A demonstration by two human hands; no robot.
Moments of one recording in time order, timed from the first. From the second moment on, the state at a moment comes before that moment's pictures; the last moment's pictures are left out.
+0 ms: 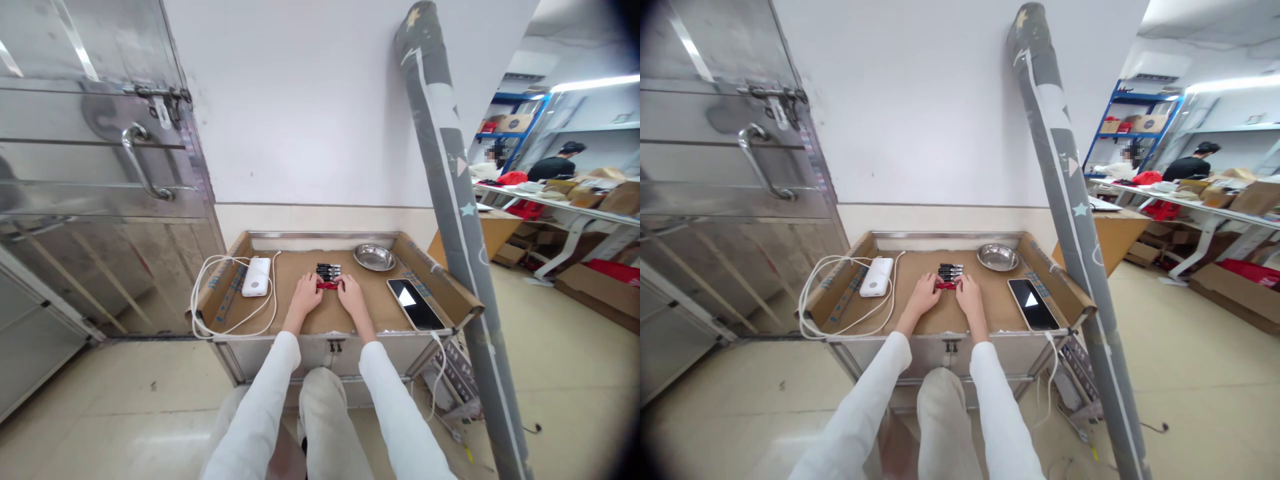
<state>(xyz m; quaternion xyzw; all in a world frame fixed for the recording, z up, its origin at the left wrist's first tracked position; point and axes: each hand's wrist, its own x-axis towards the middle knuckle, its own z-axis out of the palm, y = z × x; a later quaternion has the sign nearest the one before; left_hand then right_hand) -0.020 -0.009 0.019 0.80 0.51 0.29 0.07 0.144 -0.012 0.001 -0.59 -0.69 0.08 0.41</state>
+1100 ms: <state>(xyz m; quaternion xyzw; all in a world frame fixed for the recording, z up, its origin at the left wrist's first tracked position) -0.020 -0.004 0.012 0.81 0.50 0.31 0.06 0.145 -0.011 -0.001 -0.59 -0.70 0.08 0.41</state>
